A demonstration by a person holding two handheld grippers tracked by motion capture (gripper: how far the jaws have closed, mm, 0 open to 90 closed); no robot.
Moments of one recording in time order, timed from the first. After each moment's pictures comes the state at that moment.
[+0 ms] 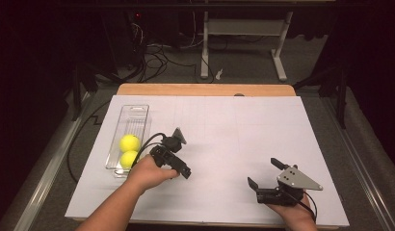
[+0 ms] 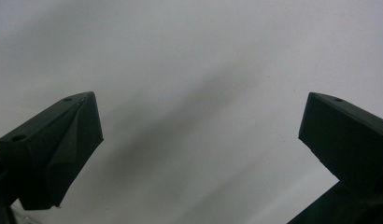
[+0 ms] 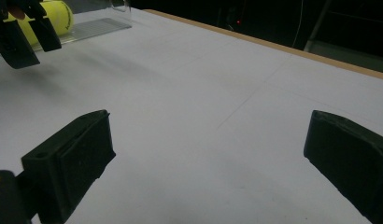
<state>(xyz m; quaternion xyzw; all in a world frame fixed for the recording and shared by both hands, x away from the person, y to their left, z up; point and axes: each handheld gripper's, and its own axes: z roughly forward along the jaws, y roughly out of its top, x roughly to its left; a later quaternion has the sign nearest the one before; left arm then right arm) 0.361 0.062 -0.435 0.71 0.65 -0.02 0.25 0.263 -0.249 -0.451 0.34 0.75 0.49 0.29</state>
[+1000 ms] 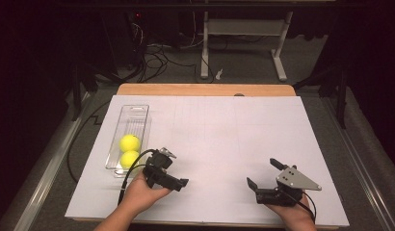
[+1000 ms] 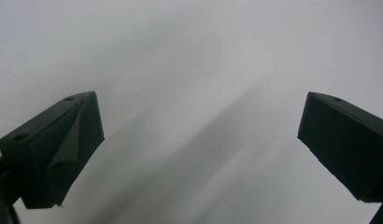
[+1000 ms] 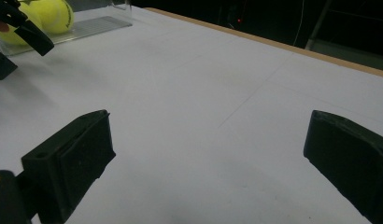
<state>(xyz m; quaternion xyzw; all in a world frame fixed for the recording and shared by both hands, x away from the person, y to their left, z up) 0.313 0.090 -0.452 0.68 0.58 0.02 0.46 0.263 -0.248 -0.453 0.34 0.75 0.49 0.29</state>
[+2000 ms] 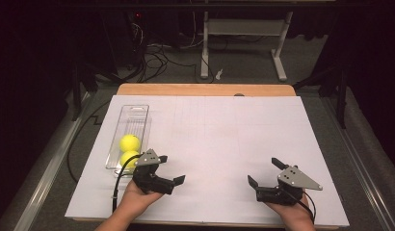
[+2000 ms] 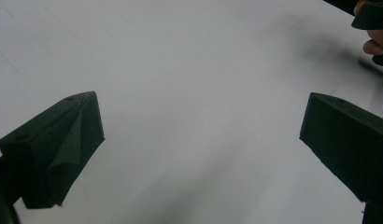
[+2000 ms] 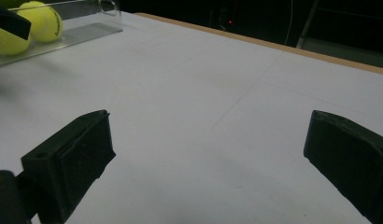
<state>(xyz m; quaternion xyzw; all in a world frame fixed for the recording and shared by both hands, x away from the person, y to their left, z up) 0.291 0.115 -0.443 0.60 0.49 0.02 0.63 0.265 -0.250 -0.454 0.37 0.73 0.50 0.29</state>
